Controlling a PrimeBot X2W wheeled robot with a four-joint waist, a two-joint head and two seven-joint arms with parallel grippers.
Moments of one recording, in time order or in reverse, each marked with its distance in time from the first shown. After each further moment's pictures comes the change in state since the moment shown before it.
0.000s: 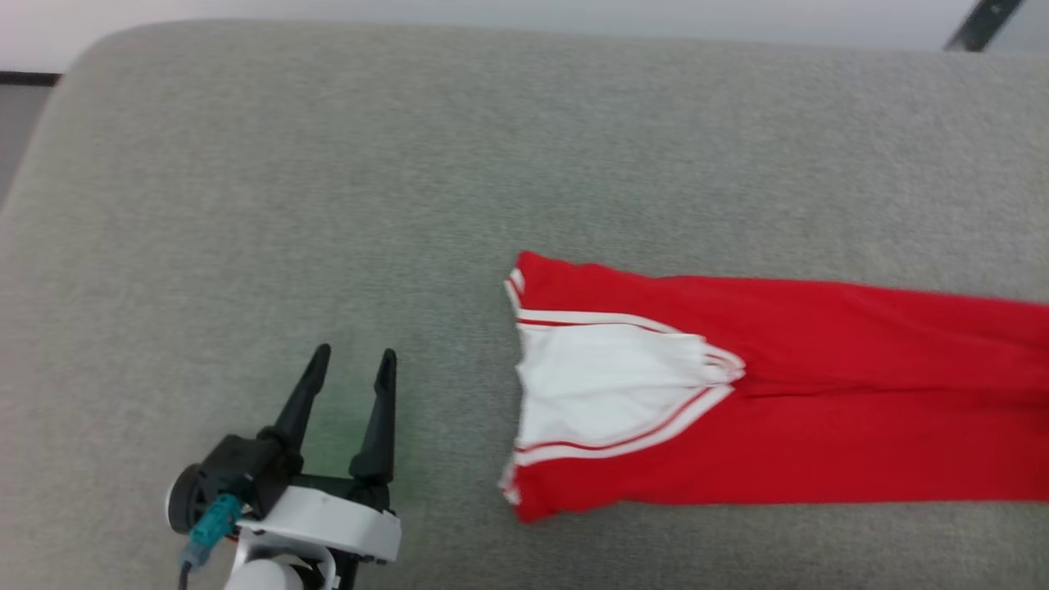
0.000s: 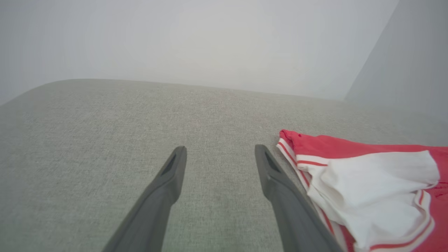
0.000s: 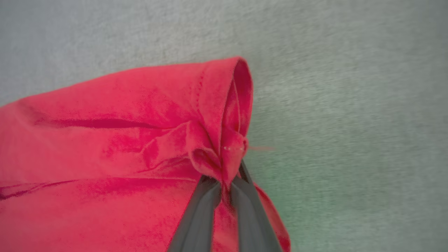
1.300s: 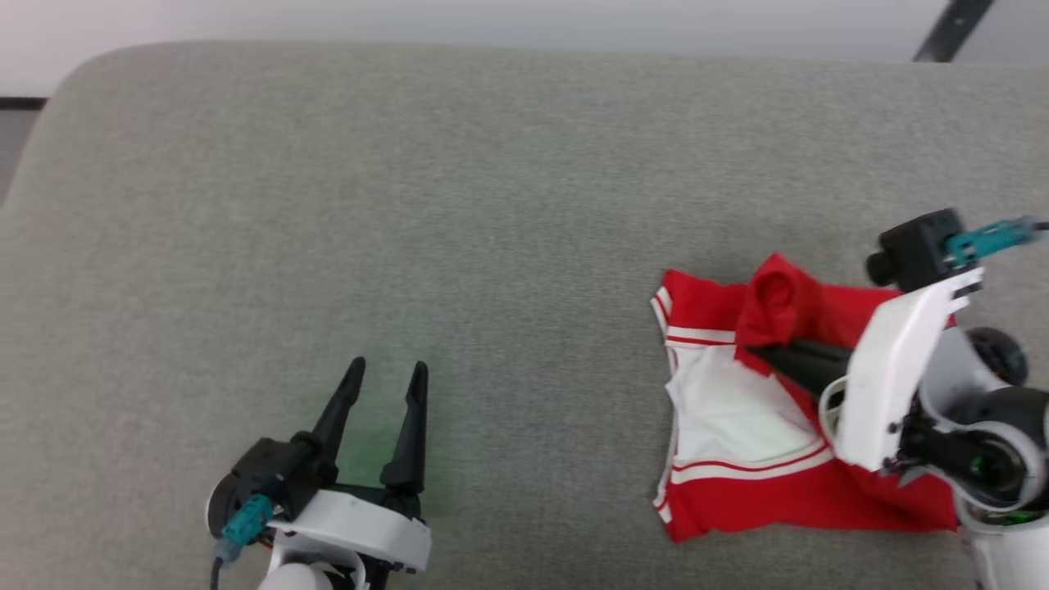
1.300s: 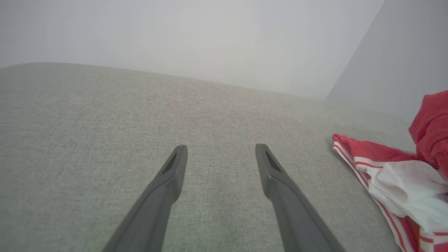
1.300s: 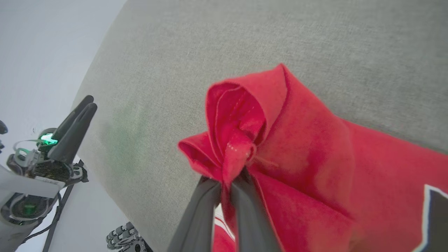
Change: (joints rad) left arm -0.007 -0.025 -0.037 0.050 -0.036 -0.005 0.000; right arm -0.111 0.202 0.479 -0.321 0.149 0.000 0.050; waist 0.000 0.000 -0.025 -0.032
